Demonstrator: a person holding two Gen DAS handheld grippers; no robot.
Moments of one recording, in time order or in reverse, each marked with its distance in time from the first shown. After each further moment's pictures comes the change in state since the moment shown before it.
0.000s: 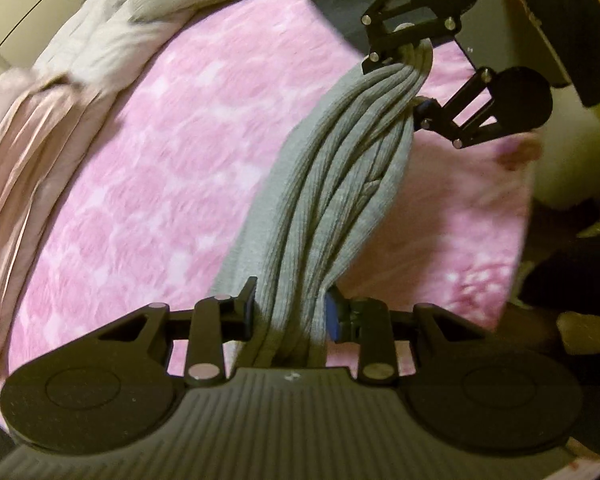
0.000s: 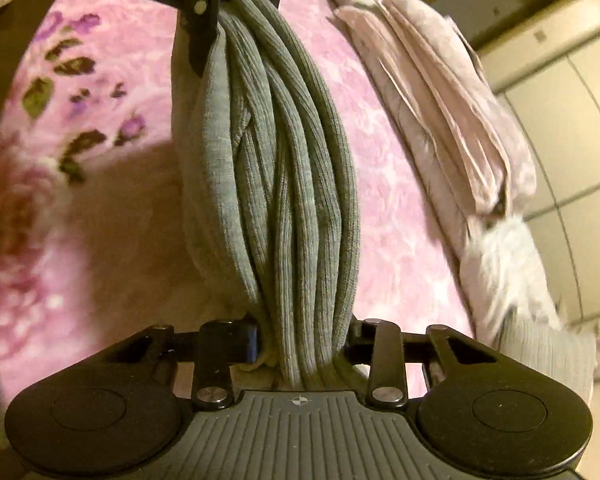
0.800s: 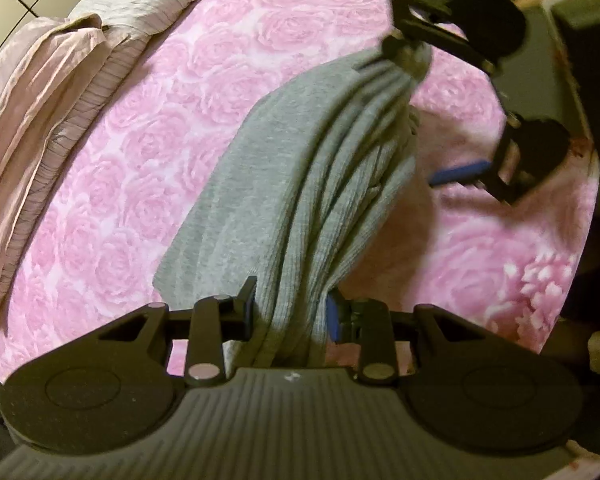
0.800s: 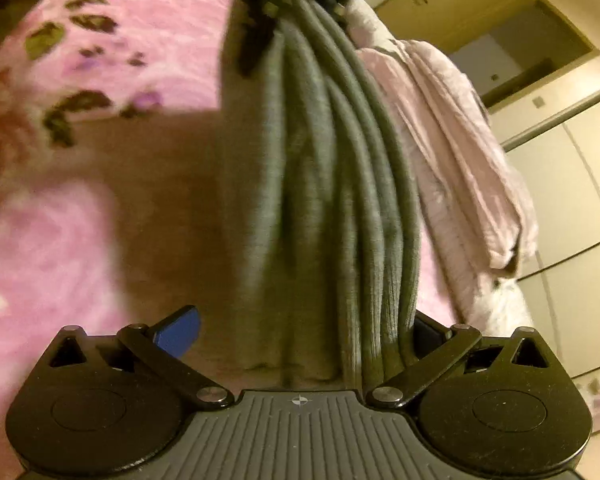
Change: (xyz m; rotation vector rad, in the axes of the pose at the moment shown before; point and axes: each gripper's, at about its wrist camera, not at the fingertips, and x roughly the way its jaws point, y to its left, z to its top) left arm 0.073 0.002 -0.033 -0.141 0.086 0.127; right arm 0.094 0.068 -0.022 -0.127 -0.199 -0.085
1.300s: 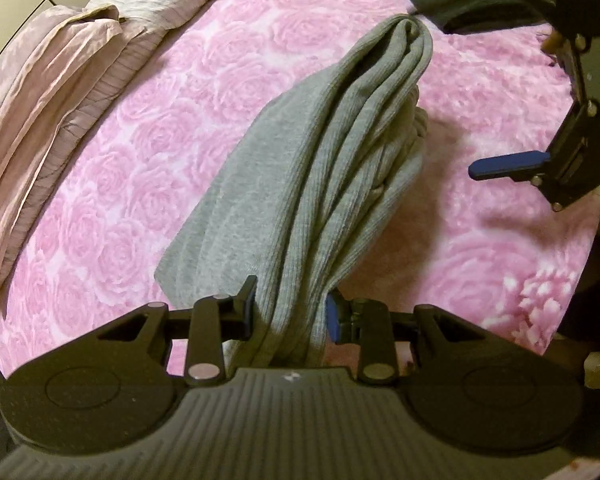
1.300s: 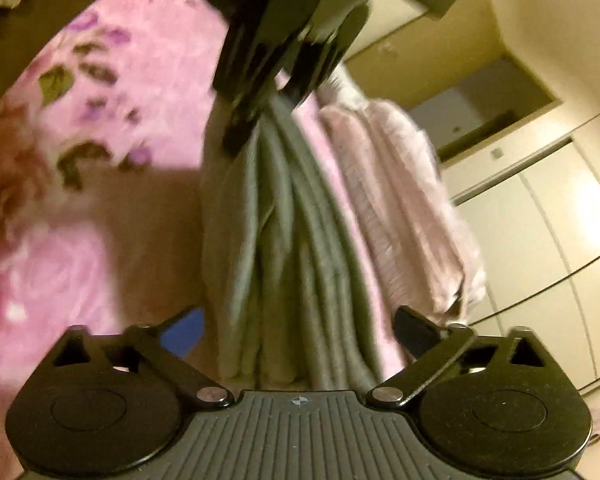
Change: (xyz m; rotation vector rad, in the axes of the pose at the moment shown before) left arm -0.002 -0.005 0.000 -0.046 -0.007 0.027; right arm -0.061 -0.001 -0.002 -0.048 -0.168 -0.162
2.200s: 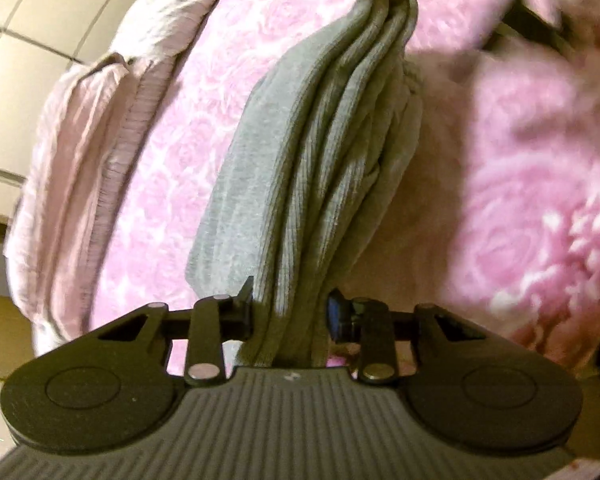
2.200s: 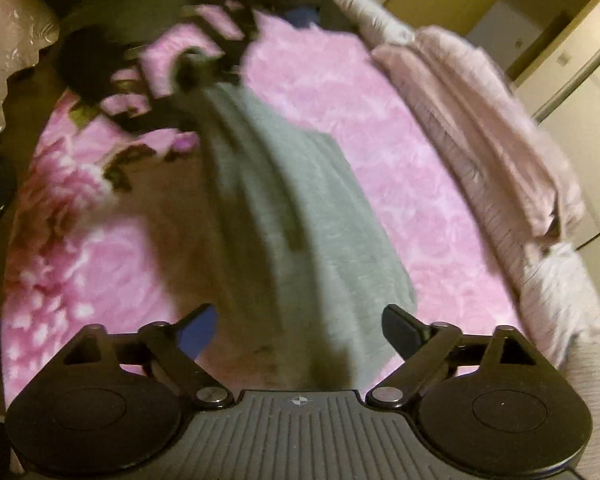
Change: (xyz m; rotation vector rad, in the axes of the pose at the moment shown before) left arm 0.032 -0.084 -0.028 0.181 0.018 0.292; right arm 0.005 -0.033 -0.015 0.199 0.123 0.355
